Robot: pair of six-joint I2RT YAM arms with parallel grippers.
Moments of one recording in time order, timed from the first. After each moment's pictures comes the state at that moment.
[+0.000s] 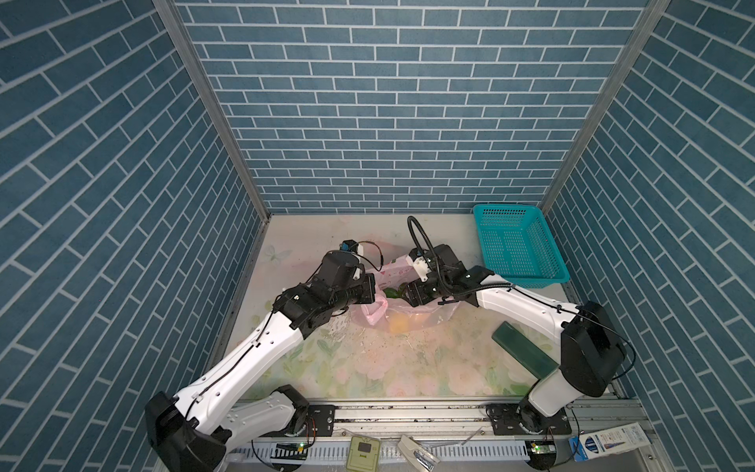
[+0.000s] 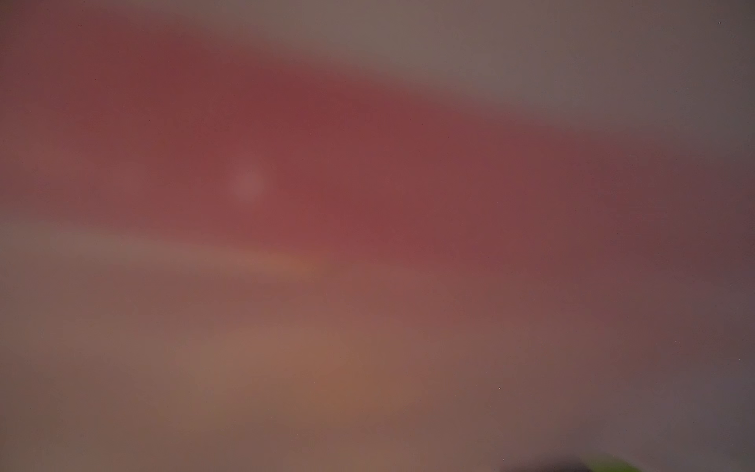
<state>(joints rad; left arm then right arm) -0.64 1.11 1.06 -0.62 0.01 -0.61 0.80 1.61 1.13 -0.41 -0.21 0.23</state>
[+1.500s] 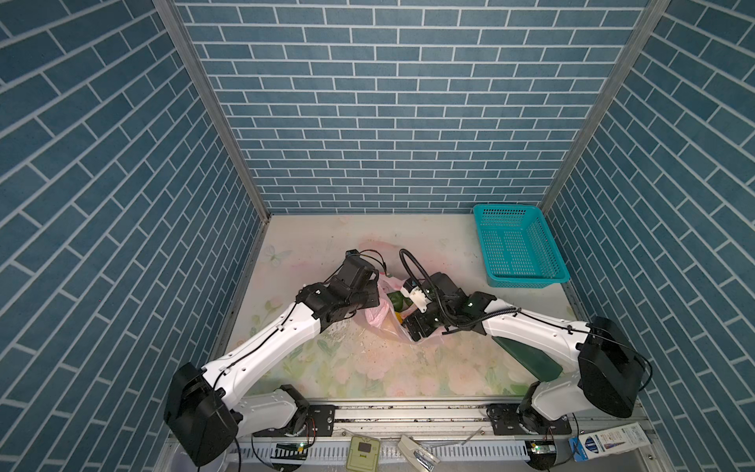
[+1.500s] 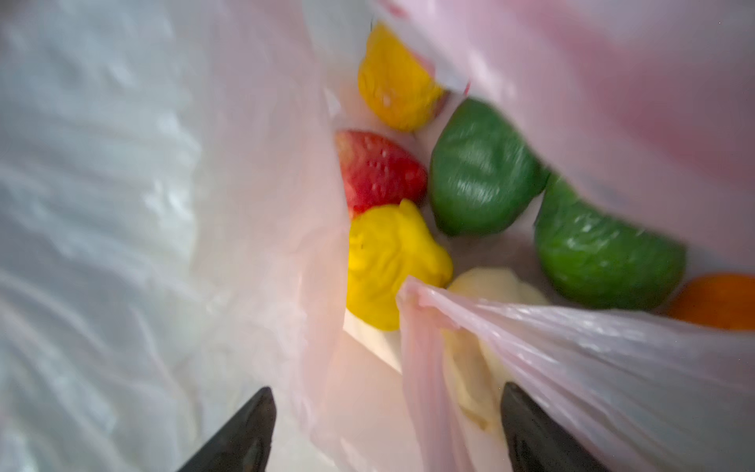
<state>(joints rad) -0.68 1.21 1.03 -0.65 -0.11 -0.71 0.89 1.49 0.98 -0.38 -0.24 0.23</state>
